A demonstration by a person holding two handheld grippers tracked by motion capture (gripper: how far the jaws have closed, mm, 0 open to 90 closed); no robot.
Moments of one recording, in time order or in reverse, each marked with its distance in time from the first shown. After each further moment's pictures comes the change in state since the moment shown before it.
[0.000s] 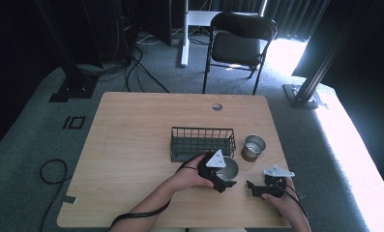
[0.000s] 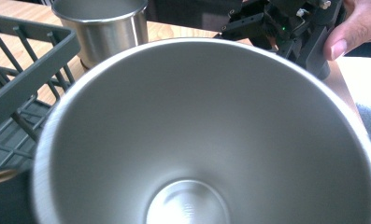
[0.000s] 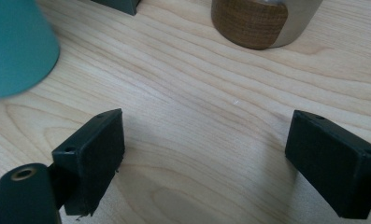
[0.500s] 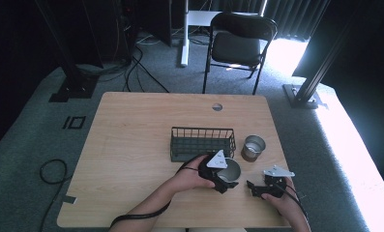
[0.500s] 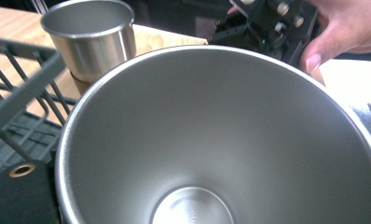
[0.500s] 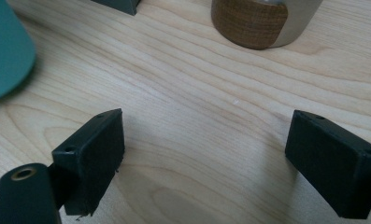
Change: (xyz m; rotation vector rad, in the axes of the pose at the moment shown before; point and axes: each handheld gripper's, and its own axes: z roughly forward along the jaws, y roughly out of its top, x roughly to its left) left arm -0.005 0.011 -0.009 -0.006 -0.022 0.008; right arm 0.000 0.000 0.000 0.000 0.000 0.001
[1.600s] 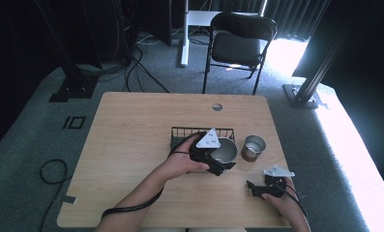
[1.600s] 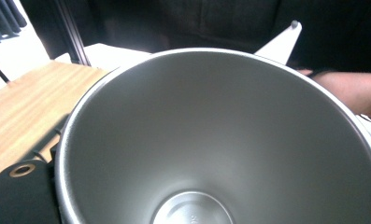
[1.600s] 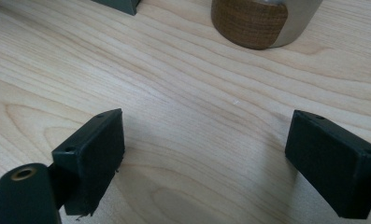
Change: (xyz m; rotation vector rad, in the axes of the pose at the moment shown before) left arm 0.017 0.057 -0.065 -0.094 0.083 -0.004; right arm 0.000 0.000 0.000 -0.001 -0.001 -0.001
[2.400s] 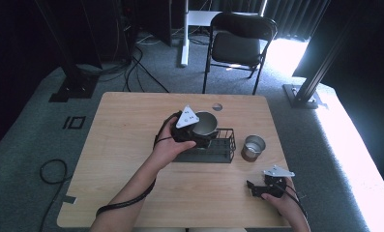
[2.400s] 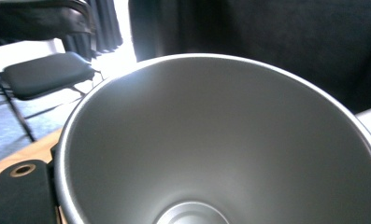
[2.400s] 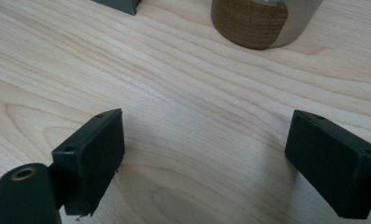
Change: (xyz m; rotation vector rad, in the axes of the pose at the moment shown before) left arm 0.049 0.004 -0.043 -0.118 0.341 -0.146; right arm 0.000 0.000 0.000 0.000 0.000 0.000
